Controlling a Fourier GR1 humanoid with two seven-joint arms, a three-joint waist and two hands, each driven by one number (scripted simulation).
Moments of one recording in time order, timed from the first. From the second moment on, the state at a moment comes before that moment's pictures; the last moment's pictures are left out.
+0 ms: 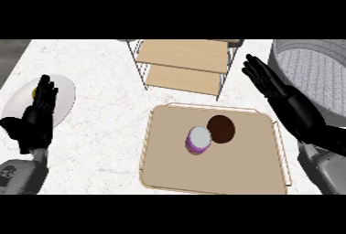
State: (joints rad) left arm -0.19 0.45 -0.11 -1.31 0.30 0.37 -0.17; right arm -0.35 -0.50 0.30 -1.63 -0.33 0.06 -0.14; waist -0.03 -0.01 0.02
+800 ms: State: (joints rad) left arm -0.09 0.40 -0.19 -1.28 0.41 0.21 0.16; right arm -0.19 -0.64 0.04 -1.29 -0.17 -0.06 -0.17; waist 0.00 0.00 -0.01
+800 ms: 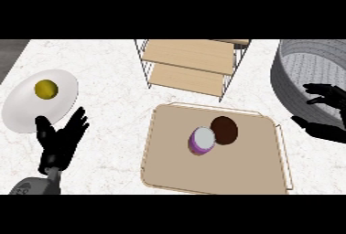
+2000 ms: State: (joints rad) left arm -0.08 0.37 -0.16 -1.31 0.37 0.16 0.22; right arm -0.35 -0.65 0.33 -1.79 0.05 0.04 0.75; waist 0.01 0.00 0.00
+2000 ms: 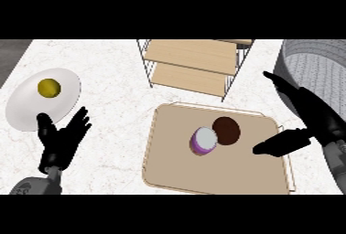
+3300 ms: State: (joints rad) left arm -0.06 0.30 -0.07 -1.31 0.28 0.10 0.24; right arm -0.42 -0.28 0.45 -1.60 0.50 0.15 1.00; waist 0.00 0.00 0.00
